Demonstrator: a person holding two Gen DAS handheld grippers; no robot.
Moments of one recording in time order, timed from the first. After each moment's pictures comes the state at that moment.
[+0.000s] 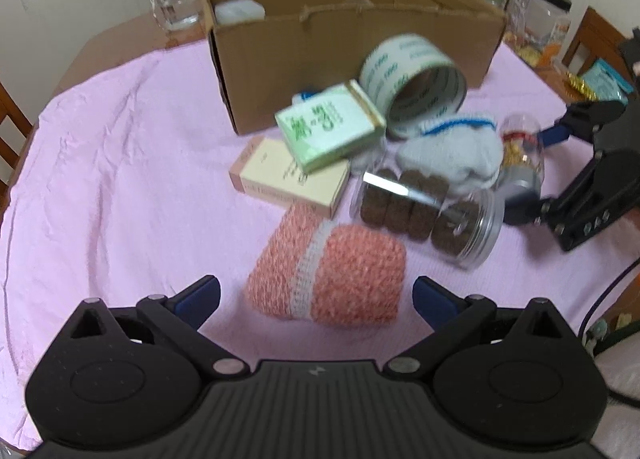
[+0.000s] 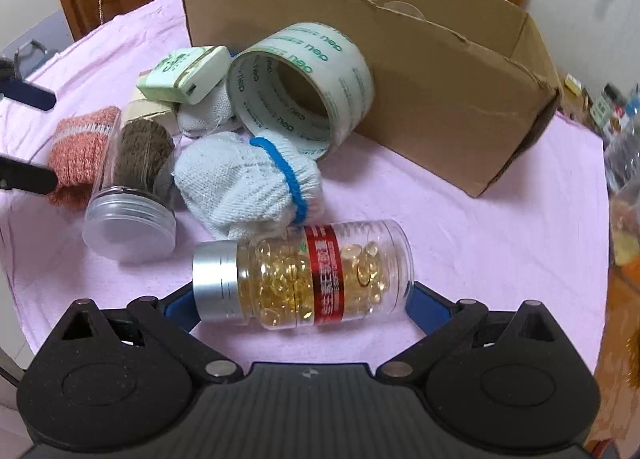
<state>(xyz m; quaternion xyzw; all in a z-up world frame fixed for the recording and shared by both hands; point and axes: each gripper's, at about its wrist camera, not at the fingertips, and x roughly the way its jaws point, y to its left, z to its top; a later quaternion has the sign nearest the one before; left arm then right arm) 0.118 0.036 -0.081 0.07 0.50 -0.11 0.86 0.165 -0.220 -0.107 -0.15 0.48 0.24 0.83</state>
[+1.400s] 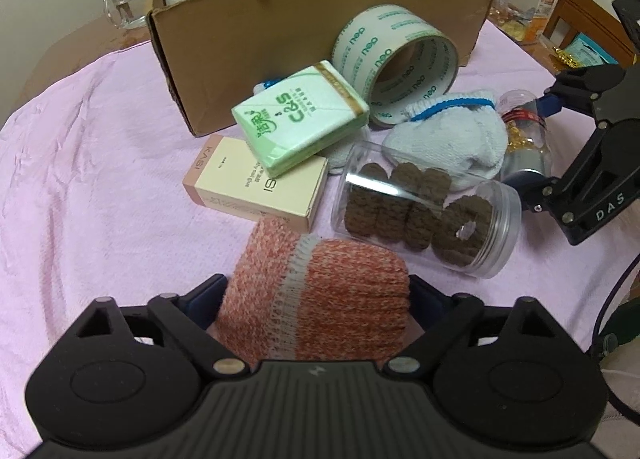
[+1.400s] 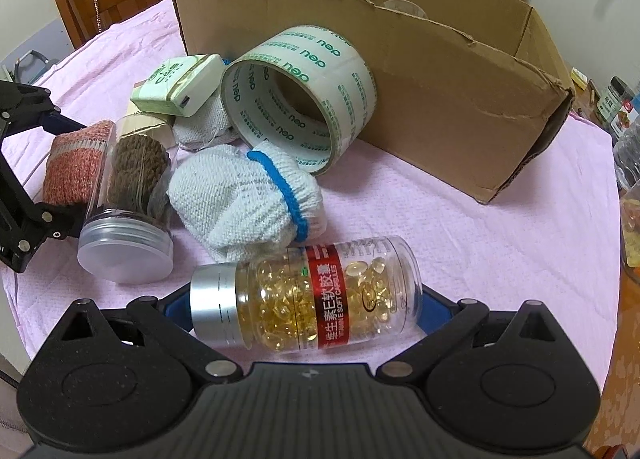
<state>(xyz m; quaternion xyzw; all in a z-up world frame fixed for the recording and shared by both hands) 0.142 0.022 -0.103 0.09 0.50 -0.16 0.85 0.176 -0.210 -0.108 -0.14 0.48 0.24 0.83</state>
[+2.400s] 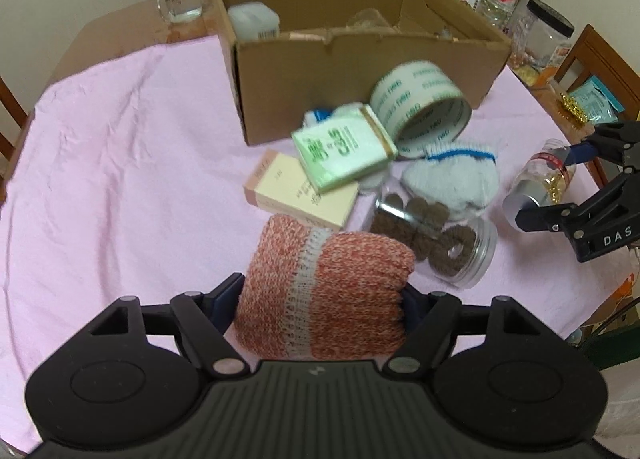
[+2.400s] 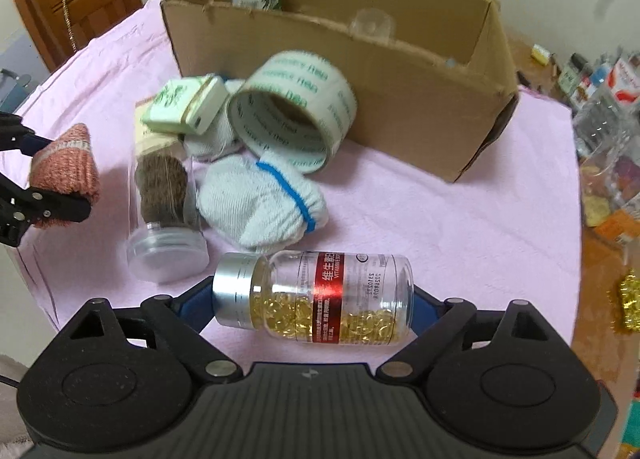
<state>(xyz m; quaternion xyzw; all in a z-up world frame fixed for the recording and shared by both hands) 0.137 0.056 -0.052 0.04 0.51 -0.13 0.85 0.156 -0.198 -0.061 -0.12 0.51 0.17 0.84</state>
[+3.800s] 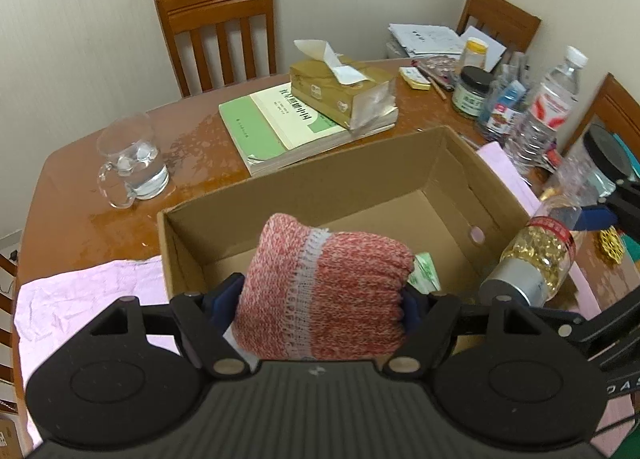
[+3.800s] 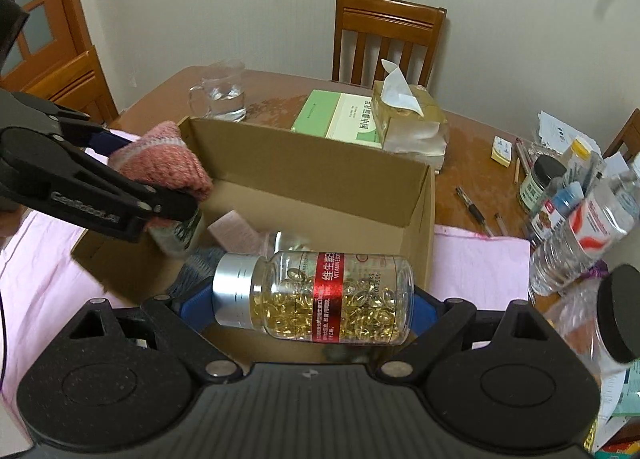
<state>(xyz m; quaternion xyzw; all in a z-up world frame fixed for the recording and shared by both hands) 0.373 -0.007 0.016 0.07 0.47 -0.14 0.87 0.320 -0.215 0.027 -0.06 0.43 0.15 0.89</state>
